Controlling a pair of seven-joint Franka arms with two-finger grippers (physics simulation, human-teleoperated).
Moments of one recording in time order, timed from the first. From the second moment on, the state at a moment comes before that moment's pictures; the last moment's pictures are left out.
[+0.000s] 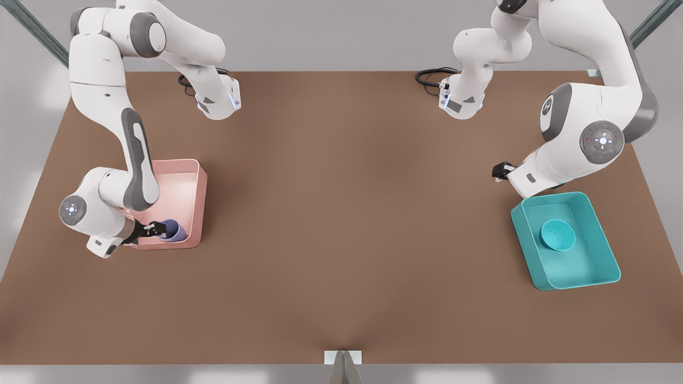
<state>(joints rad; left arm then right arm) -0.04 0.18 -0.11 -1.47 0.05 1.42 0.08 -0.15 0.44 0.00 -1.80 0.03 2.19 -0.45</state>
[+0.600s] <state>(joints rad) -0.04 0.19 -0.12 -1.46 0.06 1.41 0.07 -0.07 0.09 0.00 -1.58 0.05 1.58 -0.29</state>
